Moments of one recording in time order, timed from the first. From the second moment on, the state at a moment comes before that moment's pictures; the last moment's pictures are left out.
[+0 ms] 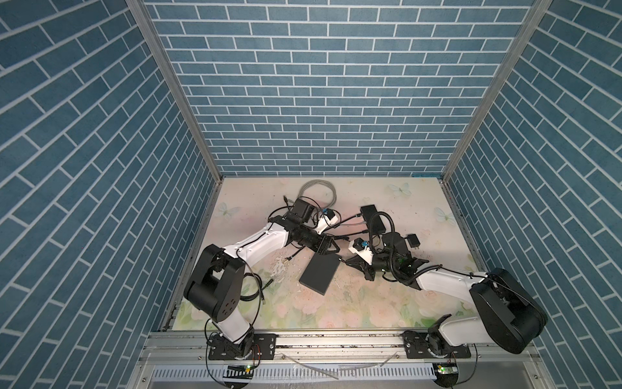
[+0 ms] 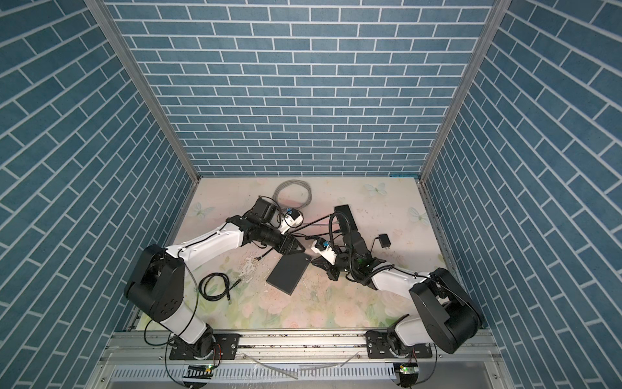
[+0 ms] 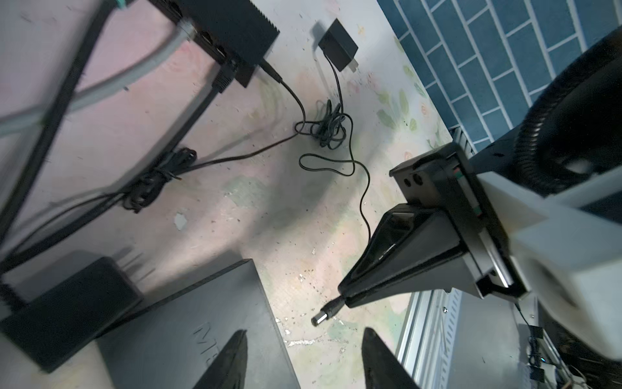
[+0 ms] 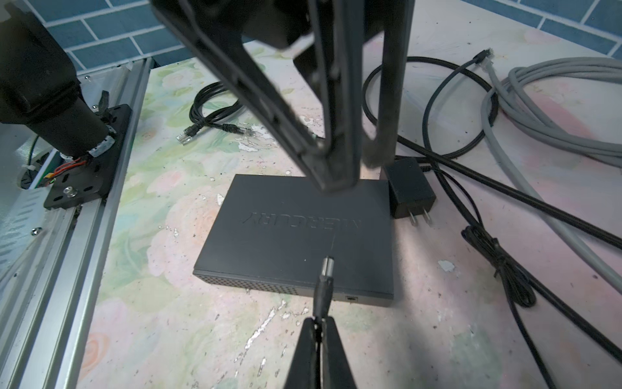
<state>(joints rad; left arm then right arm) -0.53 1.67 1.10 -0.45 0.74 -0.05 0.63 1.40 0.50 0.30 -0.67 -0.30</state>
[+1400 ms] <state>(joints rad) -0.50 1.73 0.97 -0.14 0.97 -0.29 0.63 1.52 0.50 0.53 -0.67 -0.28</state>
